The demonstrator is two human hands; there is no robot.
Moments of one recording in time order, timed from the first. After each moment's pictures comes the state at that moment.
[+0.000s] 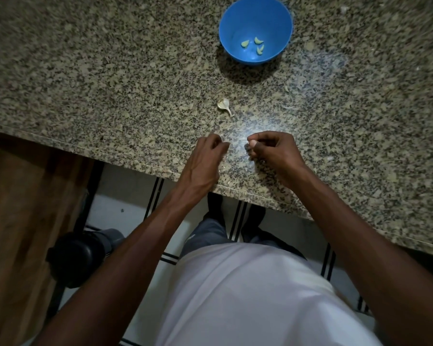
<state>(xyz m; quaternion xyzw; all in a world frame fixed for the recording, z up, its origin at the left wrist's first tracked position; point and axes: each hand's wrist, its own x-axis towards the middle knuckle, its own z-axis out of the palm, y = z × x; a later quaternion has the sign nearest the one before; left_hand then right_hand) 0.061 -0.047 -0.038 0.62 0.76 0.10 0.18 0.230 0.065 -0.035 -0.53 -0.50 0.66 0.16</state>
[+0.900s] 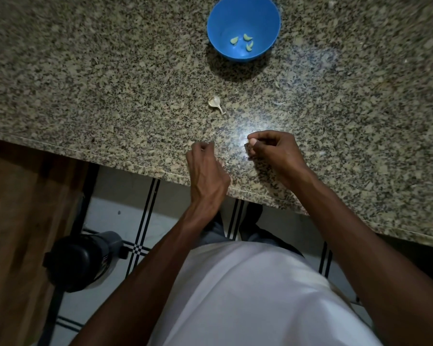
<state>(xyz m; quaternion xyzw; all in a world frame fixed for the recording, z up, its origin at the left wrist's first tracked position) 0.120 -0.055 -0.024 0.40 0.87 0.20 0.20 0.248 0.061 -0.032 -0.54 -0.49 0.66 0.17</state>
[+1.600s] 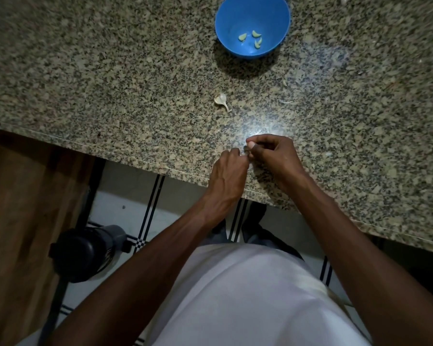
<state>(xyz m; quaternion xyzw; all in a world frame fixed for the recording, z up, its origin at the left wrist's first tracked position) 0.136 -0.040 -0.028 0.60 0.79 0.03 0.15 0.240 0.050 -0.037 -0.54 -0.49 0.67 0.17</state>
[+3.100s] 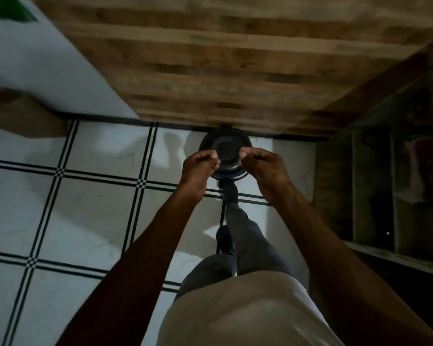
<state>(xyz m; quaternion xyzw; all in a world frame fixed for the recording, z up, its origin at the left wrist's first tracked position) -0.184 -0.717 -0.063 -0.44 0.55 0.70 0.04 -0.239 -0.564 -0.077 -0.16 -0.67 0.66 -0.30</state>
